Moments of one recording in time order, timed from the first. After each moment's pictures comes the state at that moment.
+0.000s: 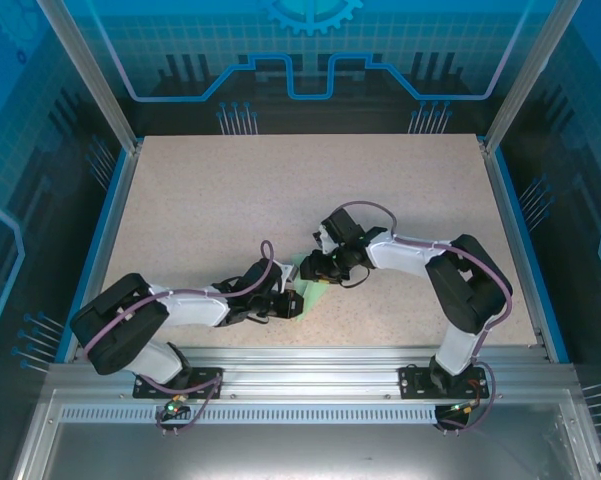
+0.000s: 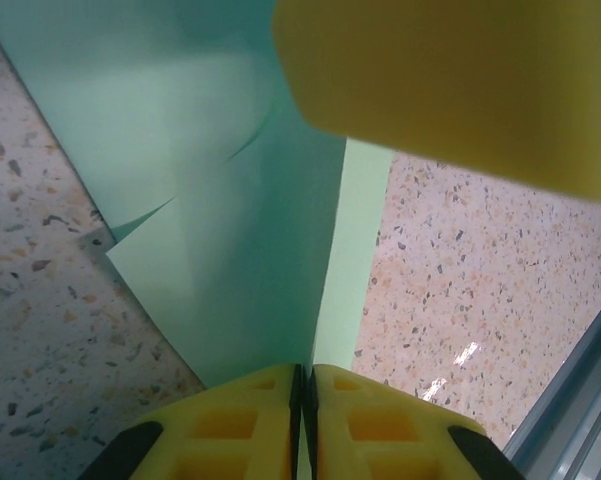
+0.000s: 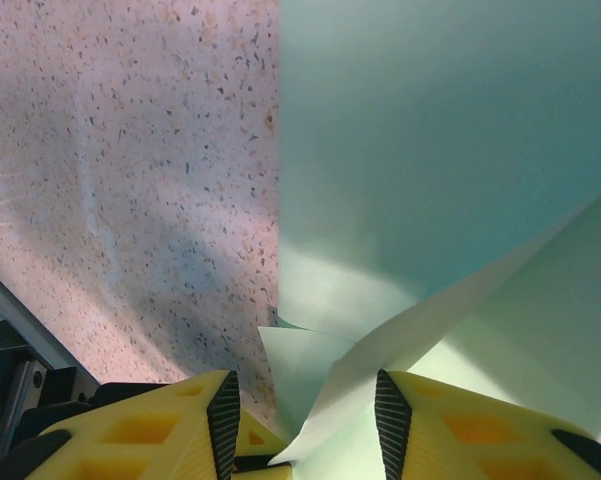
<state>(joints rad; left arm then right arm) -0.77 1.48 0.47 0.18 0.28 -0.69 0.65 1.76 1.01 -0.36 -0.47 0.67</state>
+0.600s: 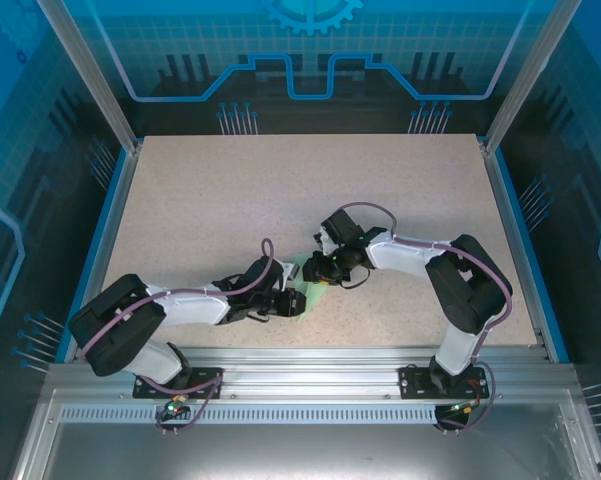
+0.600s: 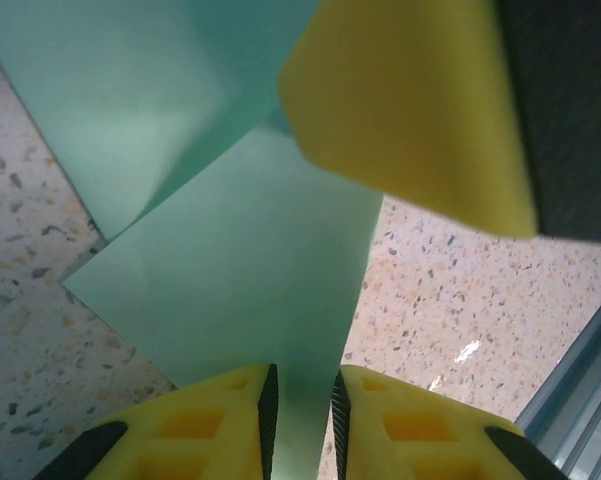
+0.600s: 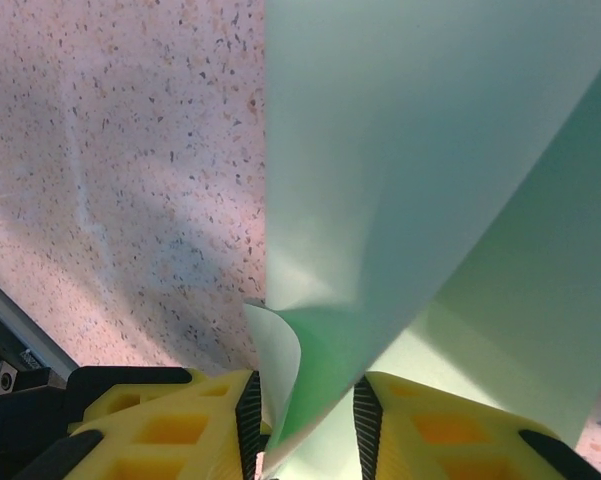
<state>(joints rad) -0.77 1.47 0.50 0.13 0.28 -0.69 0.65 1.76 1.01 -0.38 -0.47 0.68</state>
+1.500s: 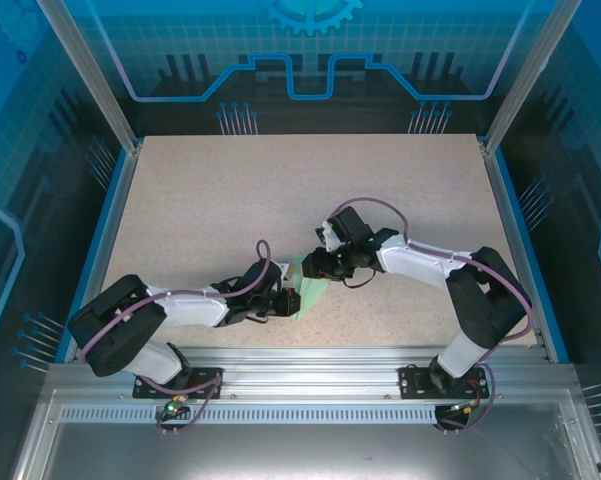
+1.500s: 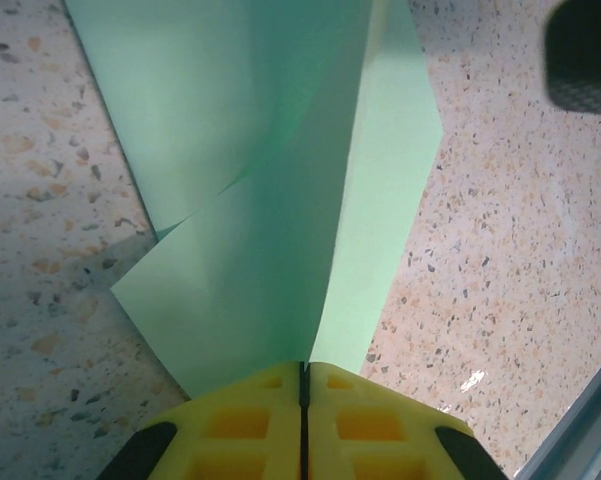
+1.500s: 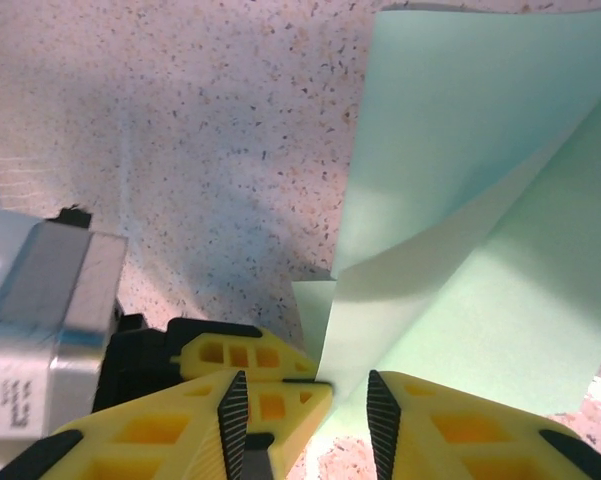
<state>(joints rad) -0.77 1.47 0.46 0.16 0.23 -0.75 0.65 1.63 0.96 -0.35 -0.48 0.66</state>
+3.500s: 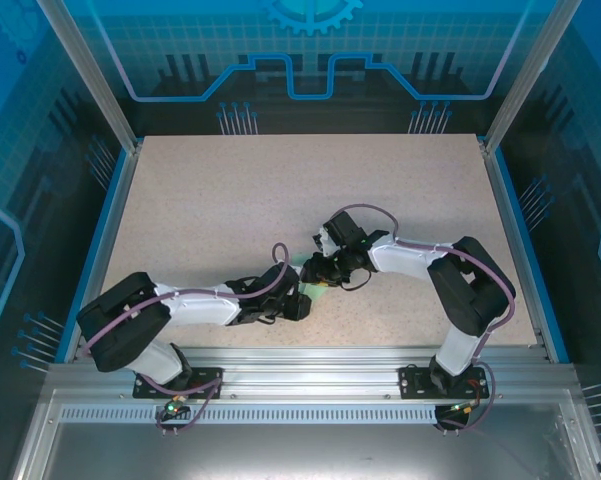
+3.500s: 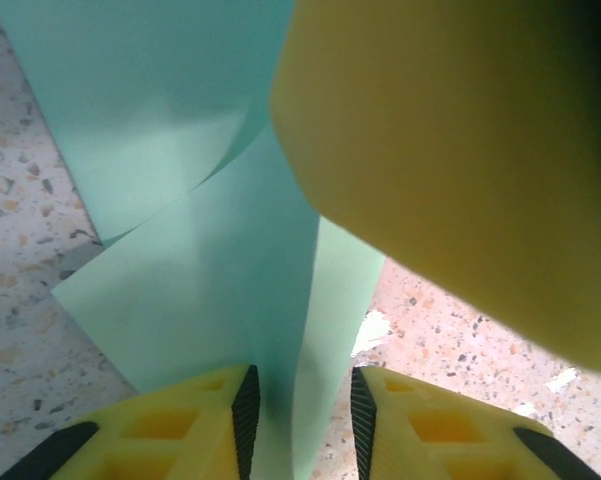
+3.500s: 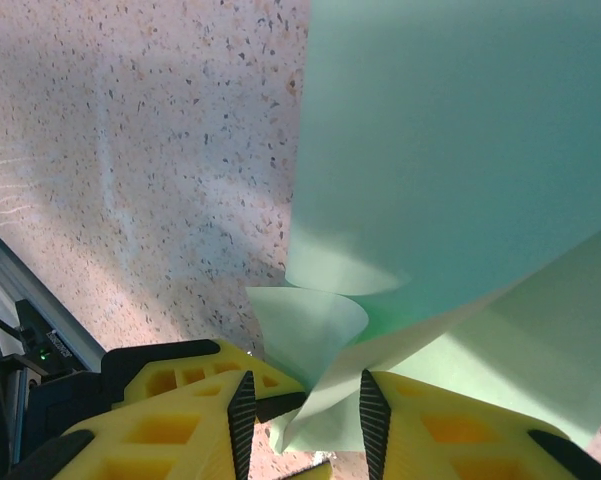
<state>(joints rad) -0.88 1.51 0.58 -0.01 0.05 -0.69 0.65 1.74 0.97 -0.32 -0.52 0.68</state>
